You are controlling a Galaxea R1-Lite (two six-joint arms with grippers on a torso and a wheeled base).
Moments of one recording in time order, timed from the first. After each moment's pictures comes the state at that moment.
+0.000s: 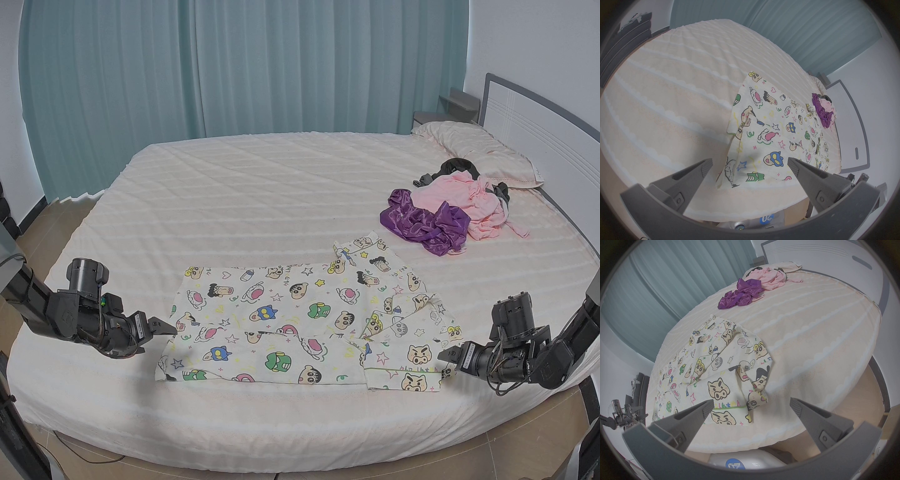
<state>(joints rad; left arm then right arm) 0.08 1.95 -0.77 -0.25 -0.39 -0.38 0.27 1.90 -0.43 -0.62 -0.10 0.64</state>
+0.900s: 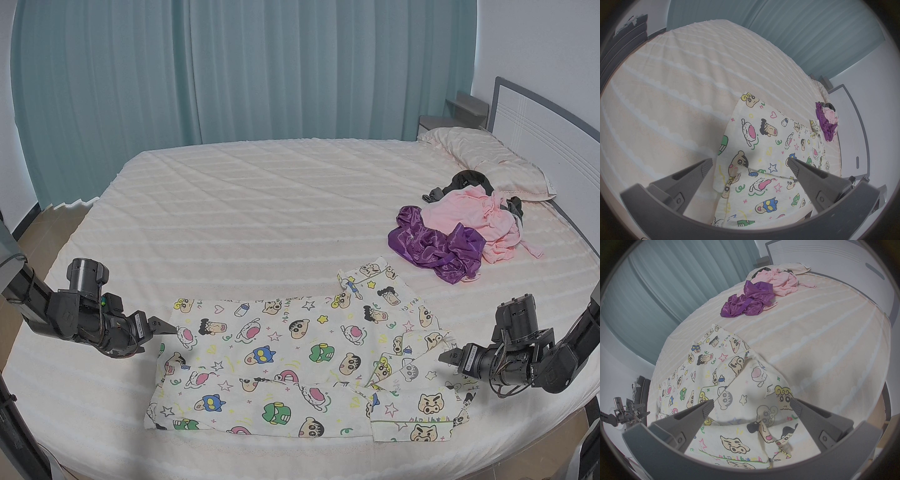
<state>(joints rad) 0.09 1.96 -0.78 -0.25 -0.39 -0.37 0.27 1.88 -0.40 -0.64 -0.10 0.64</state>
